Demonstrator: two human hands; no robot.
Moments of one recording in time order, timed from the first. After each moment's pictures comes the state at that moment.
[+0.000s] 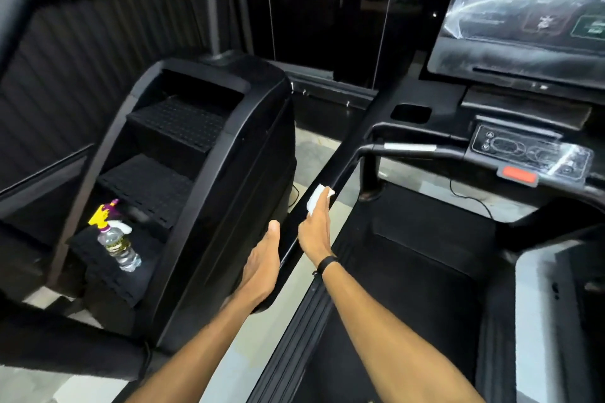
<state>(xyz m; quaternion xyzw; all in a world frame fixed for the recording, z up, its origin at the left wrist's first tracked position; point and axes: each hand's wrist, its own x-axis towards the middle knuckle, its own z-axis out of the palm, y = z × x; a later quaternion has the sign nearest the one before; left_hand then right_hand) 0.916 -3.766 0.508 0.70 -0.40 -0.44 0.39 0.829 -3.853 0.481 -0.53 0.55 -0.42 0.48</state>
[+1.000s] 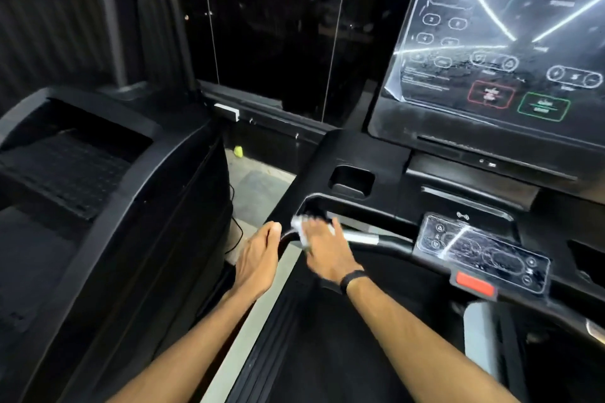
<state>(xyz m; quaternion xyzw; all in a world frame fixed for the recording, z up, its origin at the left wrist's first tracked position) 0.791 -4.053 0.519 0.70 -0.50 -0.36 0.36 0.642 -4.111 0.493 -0.83 0.55 -0.07 0.01</state>
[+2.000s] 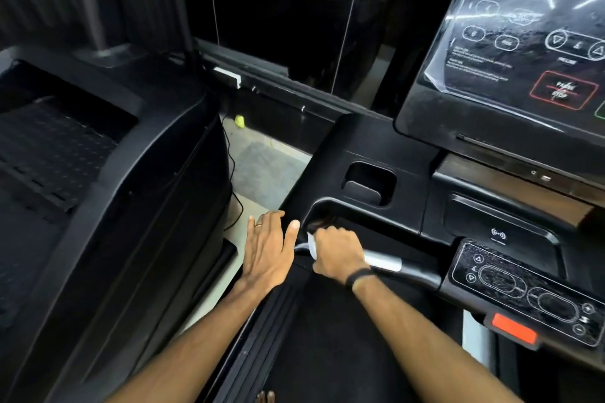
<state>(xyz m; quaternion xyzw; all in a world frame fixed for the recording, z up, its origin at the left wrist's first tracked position) 0.798 -4.149 0.457 0.69 -0.64 -0.19 0.26 0.647 -4.173 0.497 -0.81 0.57 0.12 0.08</state>
